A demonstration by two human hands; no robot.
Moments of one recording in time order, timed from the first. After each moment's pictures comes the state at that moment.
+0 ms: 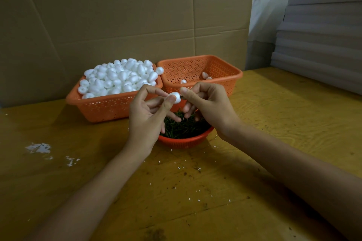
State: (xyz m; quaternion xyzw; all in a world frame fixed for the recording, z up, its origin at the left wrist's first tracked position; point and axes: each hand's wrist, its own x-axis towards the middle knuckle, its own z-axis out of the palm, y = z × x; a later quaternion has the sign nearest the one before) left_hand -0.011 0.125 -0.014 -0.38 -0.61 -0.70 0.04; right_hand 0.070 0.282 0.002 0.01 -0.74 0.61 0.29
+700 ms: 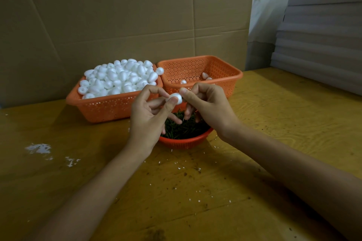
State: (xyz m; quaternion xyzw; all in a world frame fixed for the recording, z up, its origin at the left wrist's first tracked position) left_hand -0.012 0.126 -0.014 -0.39 -0.61 -0.69 0.03; right_hand 0.071 0.281 0.002 0.02 -0.76 0.59 0.29
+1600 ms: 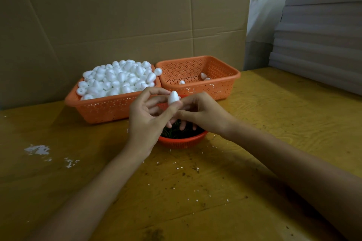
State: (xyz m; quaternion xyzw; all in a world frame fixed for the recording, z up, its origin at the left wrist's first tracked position) left_hand -0.008 0.128 -0.014 -0.38 -0.61 -0.70 0.04; right_hand 0.065 0.293 0.001 0.09 -0.87 0.46 0.16
